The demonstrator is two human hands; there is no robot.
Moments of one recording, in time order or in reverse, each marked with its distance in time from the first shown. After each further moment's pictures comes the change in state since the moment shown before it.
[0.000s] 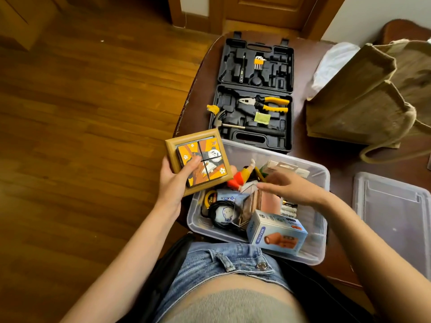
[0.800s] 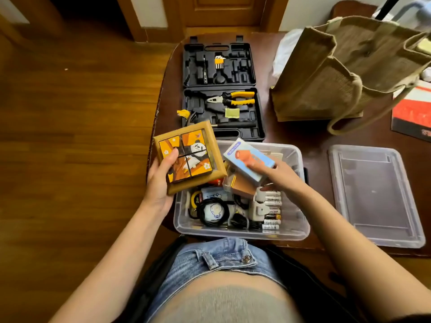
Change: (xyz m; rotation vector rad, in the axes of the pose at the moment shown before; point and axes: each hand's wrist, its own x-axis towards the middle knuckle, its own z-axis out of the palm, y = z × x) left_hand 0.000 0.012 0.020 -0.073 -0.271 -0.060; right_hand -0.013 0.029 0.023 0.715 0.326 0.046
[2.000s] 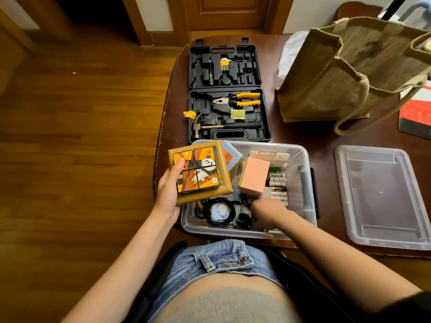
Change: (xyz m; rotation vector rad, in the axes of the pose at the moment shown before) left_hand -0.009 -0.019 -0.012 0.097 0.067 -0.110; right_hand -0.007 0.052 0.049 -1.456 -0.395 -0.077
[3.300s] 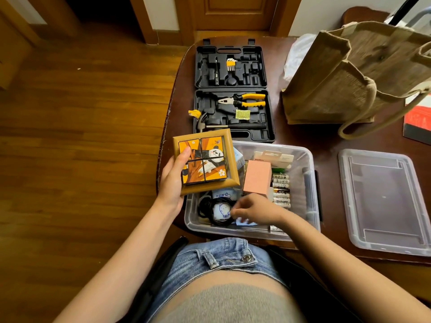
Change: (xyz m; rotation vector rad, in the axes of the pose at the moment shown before) left_hand -0.004 0.020 0.007 0.037 -0.057 0.088; right_hand -0.012 -0.026 -0.024 0.954 0.007 -0.048
